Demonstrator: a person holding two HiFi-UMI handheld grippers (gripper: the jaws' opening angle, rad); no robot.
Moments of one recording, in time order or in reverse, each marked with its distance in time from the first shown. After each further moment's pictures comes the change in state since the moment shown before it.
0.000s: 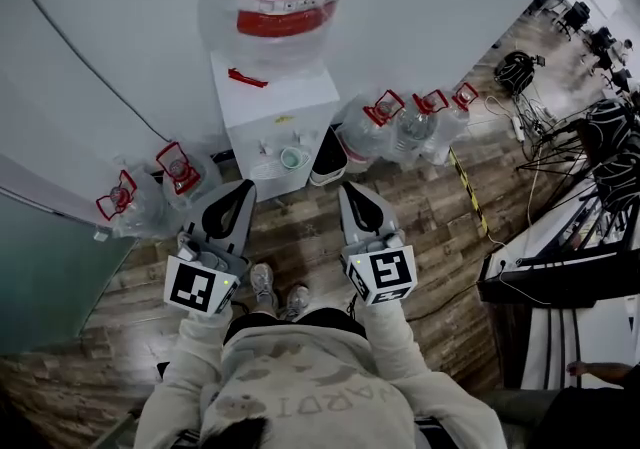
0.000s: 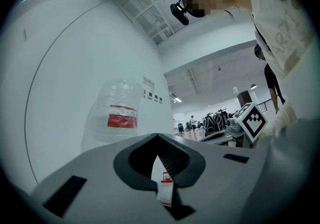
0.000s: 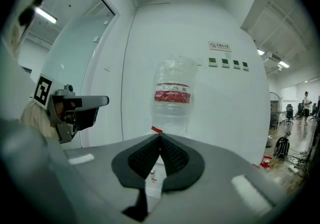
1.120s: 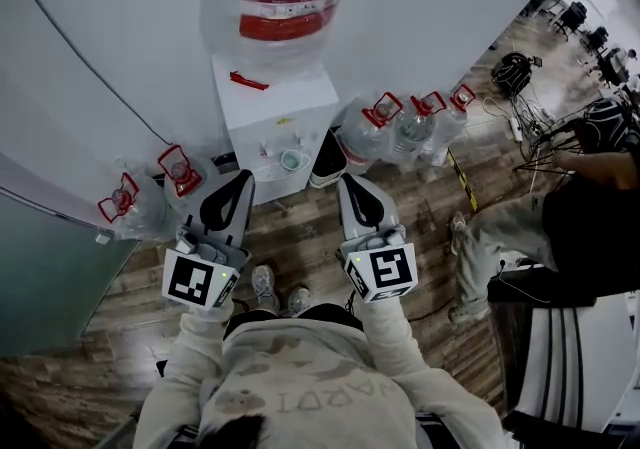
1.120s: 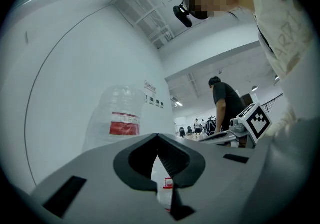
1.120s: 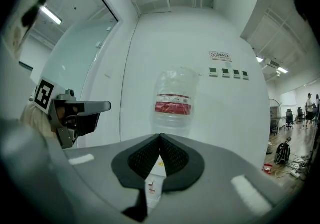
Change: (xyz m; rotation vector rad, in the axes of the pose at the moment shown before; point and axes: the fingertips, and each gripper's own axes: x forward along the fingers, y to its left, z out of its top) left arm 0.002 0.010 0.021 -0.002 -0.054 0.017; right arm 0.001 0.007 0.034 -0.028 -0.087 -0.007
